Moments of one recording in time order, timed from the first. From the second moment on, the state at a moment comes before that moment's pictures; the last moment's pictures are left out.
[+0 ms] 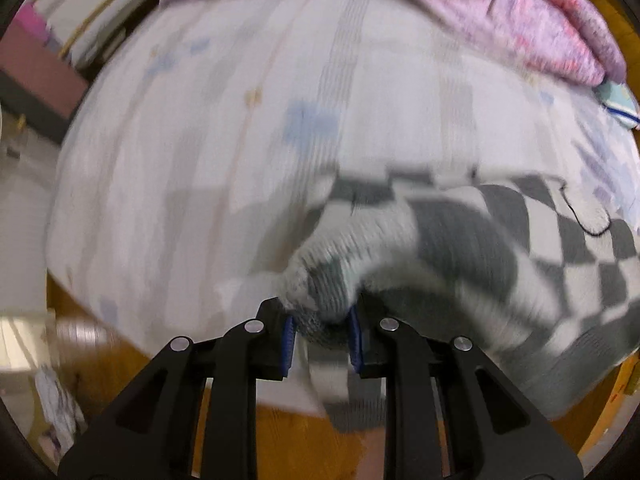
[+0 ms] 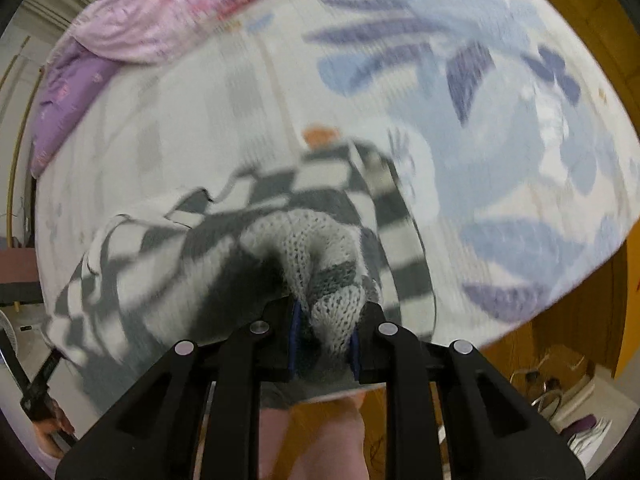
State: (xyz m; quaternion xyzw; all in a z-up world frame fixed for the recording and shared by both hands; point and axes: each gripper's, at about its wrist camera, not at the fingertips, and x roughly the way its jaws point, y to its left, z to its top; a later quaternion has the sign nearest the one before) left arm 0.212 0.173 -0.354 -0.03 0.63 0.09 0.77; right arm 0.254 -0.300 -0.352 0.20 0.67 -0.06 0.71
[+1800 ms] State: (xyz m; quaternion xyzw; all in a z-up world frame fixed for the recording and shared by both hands) left arm 0.213 0.177 -0.439 -0.02 0.74 0.08 0.67; right arm 0.222 -0.359 -0.433 0.29 0.70 -0.13 0.64
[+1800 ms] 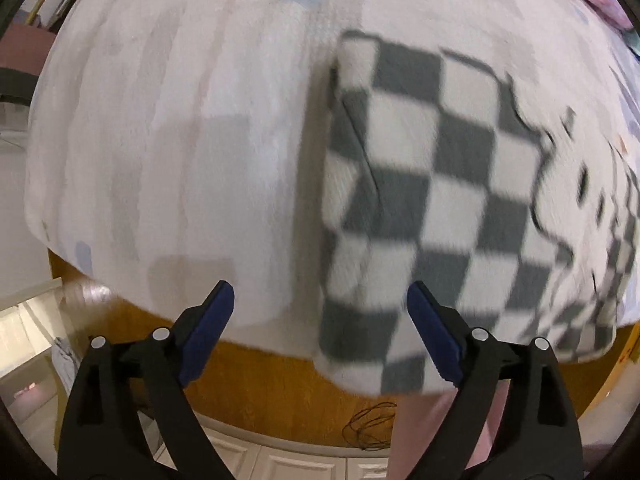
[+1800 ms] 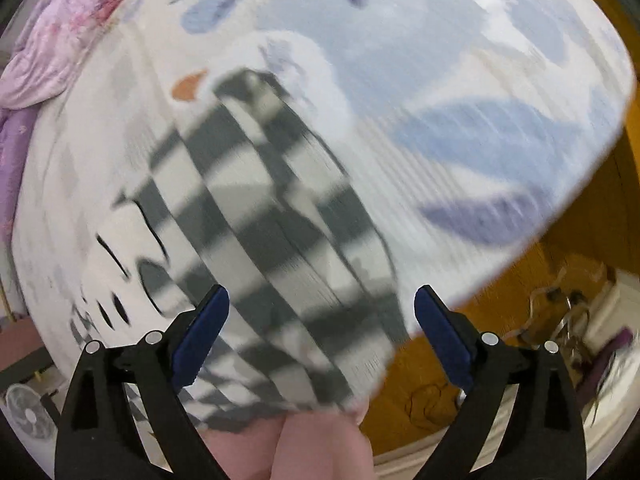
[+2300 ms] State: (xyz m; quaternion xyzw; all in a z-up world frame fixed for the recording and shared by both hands) left arm 0.262 0.181 -0.434 0.01 0.72 0.11 0.68; right arm 0.337 -0.355 -0.495 0.35 0.68 -0.08 0.64
